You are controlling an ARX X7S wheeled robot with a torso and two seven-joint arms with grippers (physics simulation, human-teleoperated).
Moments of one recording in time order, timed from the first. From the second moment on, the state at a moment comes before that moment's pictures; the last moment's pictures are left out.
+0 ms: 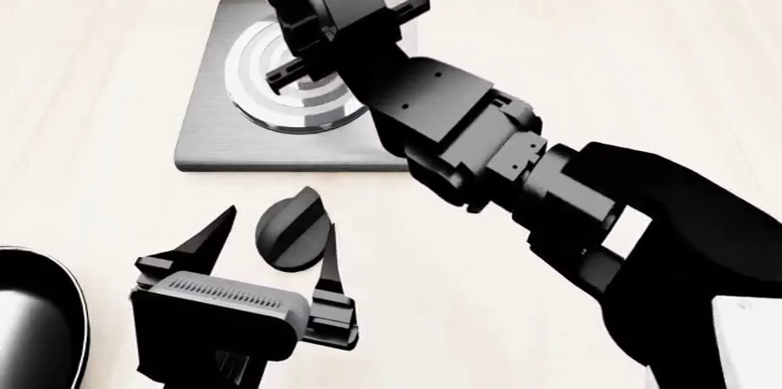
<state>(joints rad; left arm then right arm) -0.15 -0.48 0.40 0.89 -0.49 -0.61 -0.57 1.57 0.02 -1.51 0.75 1.20 -0.03 0.31</state>
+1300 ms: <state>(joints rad) -0.16 -0.50 0.43 0.89 -0.51 -0.60 -0.59 1.52 0.02 -1.56 0.77 1.21 -0.07 0.30</state>
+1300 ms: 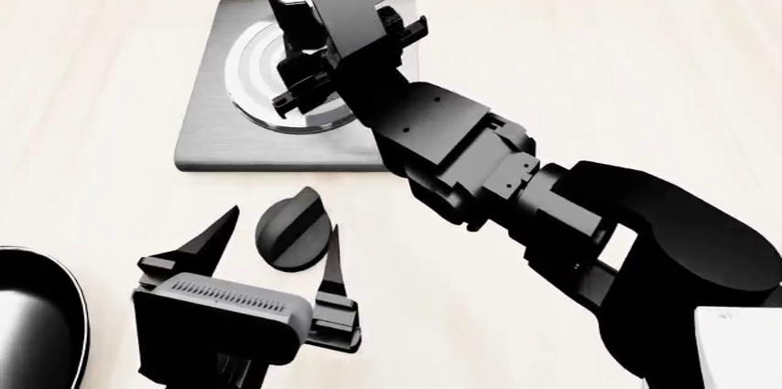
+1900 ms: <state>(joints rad) -0.16 -0.51 0.43 0.90 -0.51 -0.60 -0.61 1.54 0.09 -1.57 0.64 1.21 -0.06 0.34</state>
